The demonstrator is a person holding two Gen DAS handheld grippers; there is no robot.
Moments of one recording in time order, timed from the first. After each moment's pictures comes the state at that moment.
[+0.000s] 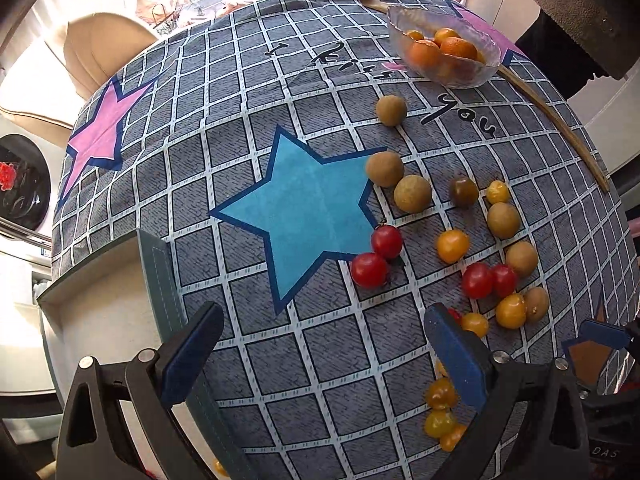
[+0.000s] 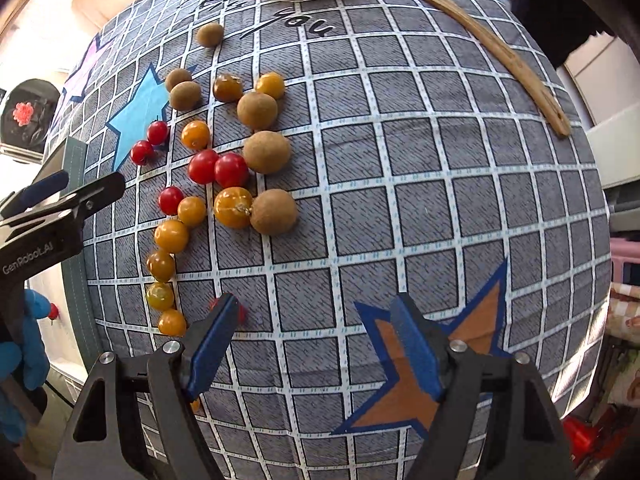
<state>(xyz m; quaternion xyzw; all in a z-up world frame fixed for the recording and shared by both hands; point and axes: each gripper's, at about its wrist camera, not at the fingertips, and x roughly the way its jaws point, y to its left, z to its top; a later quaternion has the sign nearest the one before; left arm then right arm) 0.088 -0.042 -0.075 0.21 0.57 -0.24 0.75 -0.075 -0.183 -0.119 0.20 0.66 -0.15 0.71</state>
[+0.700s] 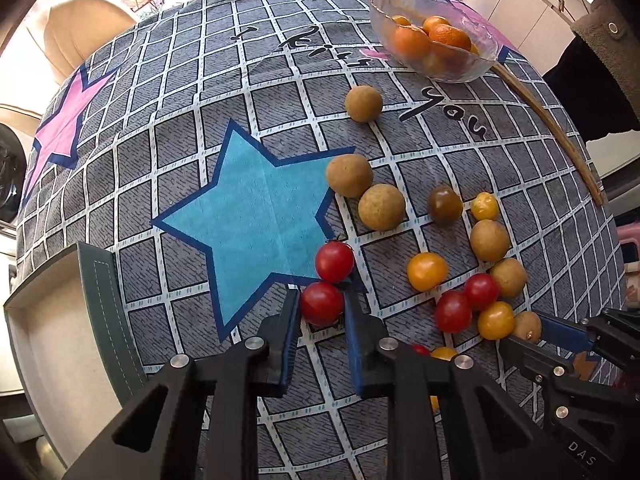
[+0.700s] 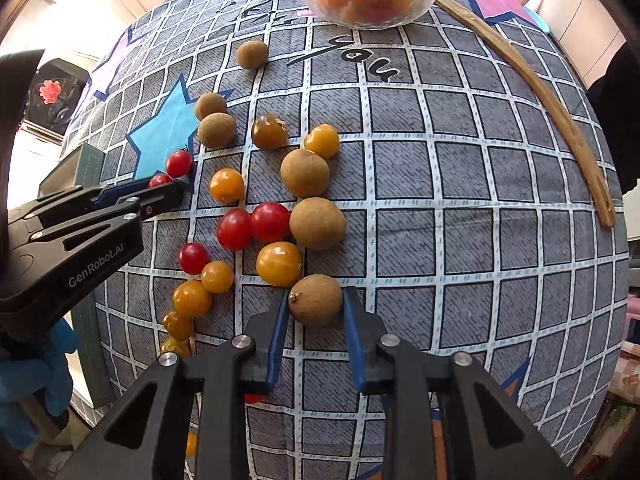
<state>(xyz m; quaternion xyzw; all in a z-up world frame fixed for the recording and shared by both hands) 0.095 -0.068 -0.089 0.17 0.60 -0.26 0.74 0.045 -0.160 -0.134 0.18 0.64 -0.10 0.74</state>
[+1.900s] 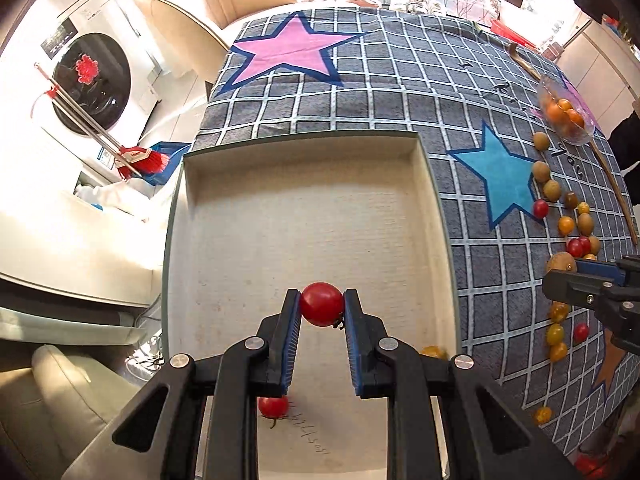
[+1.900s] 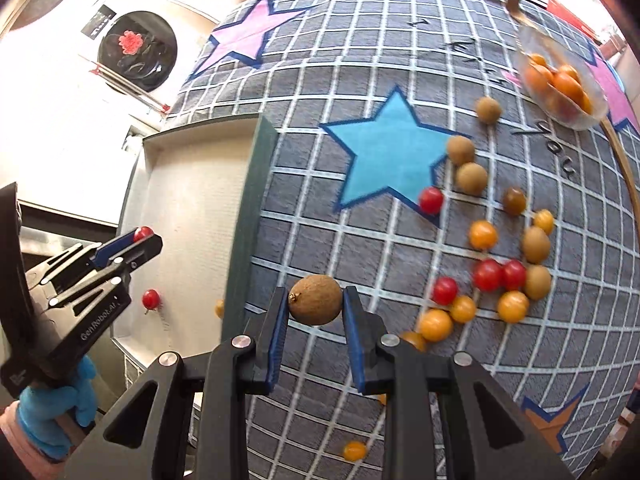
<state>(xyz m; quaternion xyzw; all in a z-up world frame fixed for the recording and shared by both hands) 0.091 0.163 -0.038 0.12 0.59 -0.11 0.80 0.089 -0.020 -0.086 0.15 0.64 0.04 0.75</state>
